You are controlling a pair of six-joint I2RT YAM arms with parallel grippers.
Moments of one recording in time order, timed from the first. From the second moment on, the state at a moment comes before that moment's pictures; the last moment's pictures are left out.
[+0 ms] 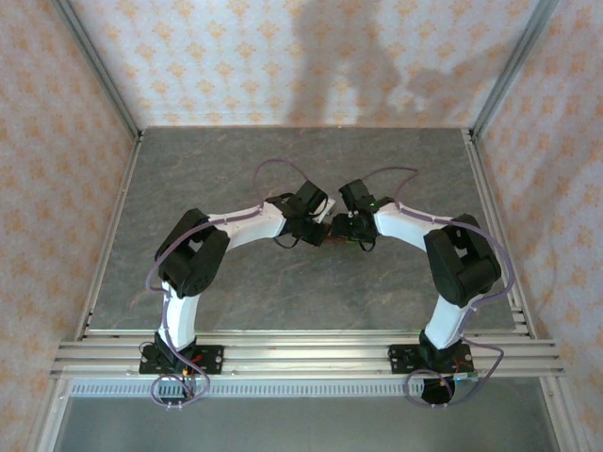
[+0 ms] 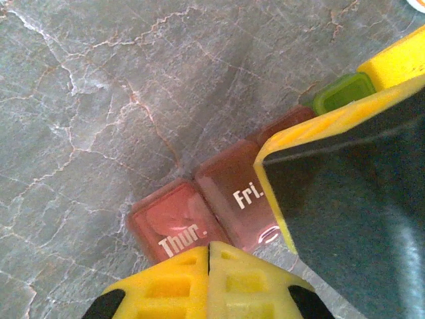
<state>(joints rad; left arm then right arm) -0.67 1.99 1.36 -0.43 0.15 -0.22 0.49 1.77 1.07 -0.48 0.01 0.54</state>
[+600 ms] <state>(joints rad) -0.68 1.99 1.35 -0.41 0.13 -0.22 0.49 1.77 1.07 -0.47 0.01 0.54</state>
